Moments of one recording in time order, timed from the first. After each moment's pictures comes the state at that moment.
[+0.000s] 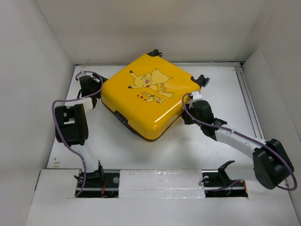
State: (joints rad) left arm 0.09 1.86 1.11 0.27 0.22 -0.87; right arm 0.55 1.24 0.62 0.07 0.04 0.31
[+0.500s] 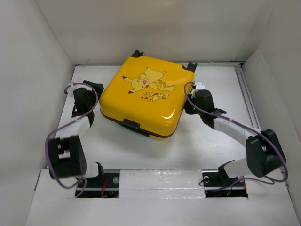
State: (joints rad) left arm 0.12 1.42 0.71 0.32 -0.01 -0.97; right arm 0.42 1.42 0.81 0.04 0.02 0.29
